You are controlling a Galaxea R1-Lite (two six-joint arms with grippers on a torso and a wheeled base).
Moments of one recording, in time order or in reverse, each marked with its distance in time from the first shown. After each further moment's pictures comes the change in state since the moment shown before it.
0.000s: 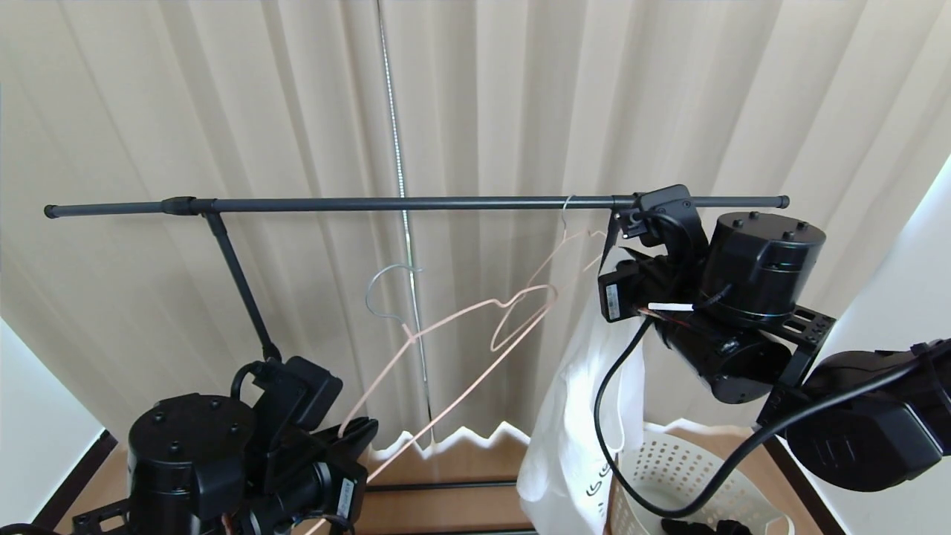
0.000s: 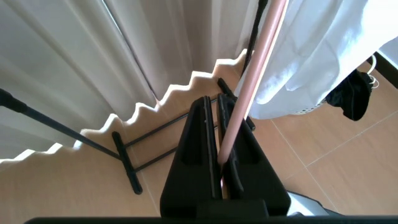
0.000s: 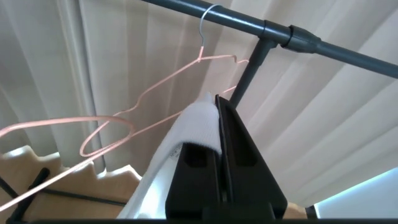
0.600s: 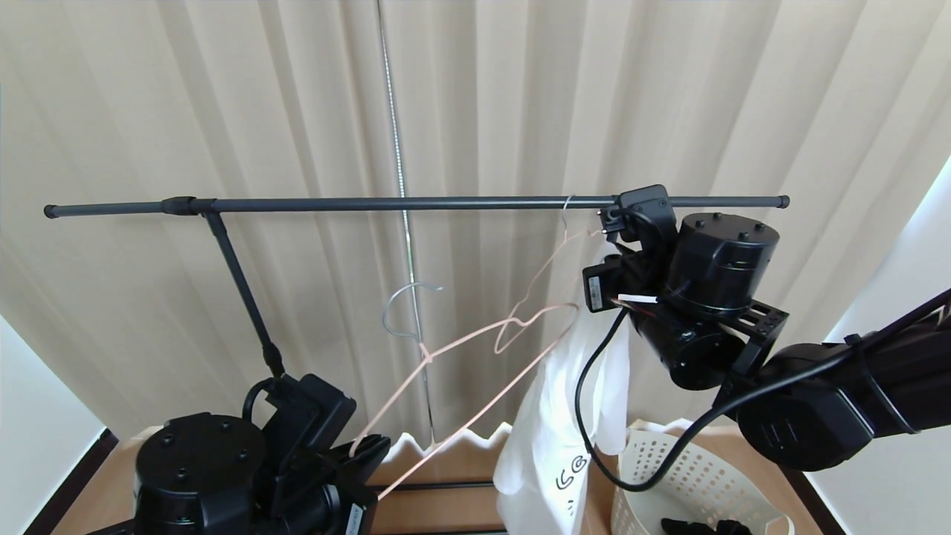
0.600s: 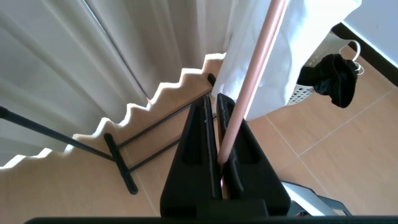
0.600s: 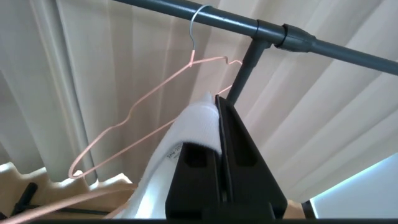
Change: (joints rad) left arm -0.063 0.004 0.021 -0.012 -0.002 -0.003; right arm 0.000 0.092 -0.076 -0.049 -0.062 0.000
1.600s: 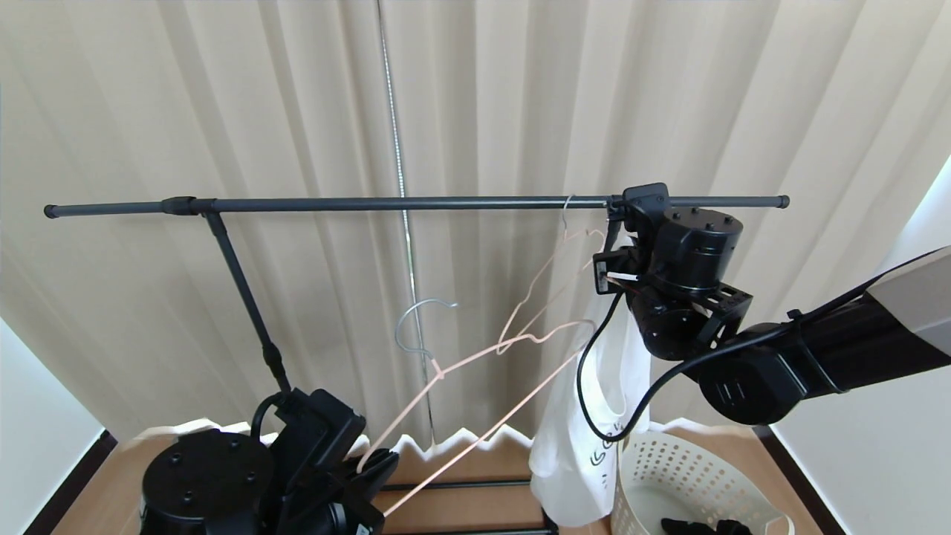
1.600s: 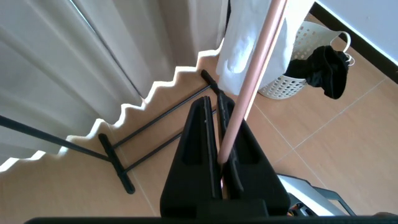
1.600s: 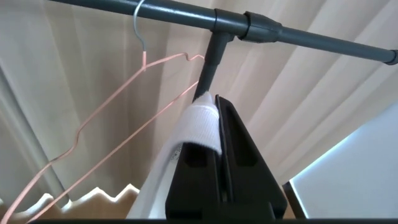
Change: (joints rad) left arm -0.044 0.010 0.020 -0.012 0.003 -0.005; right arm -0.093 0.111 -0.121 -0.001 -0.095 0.010
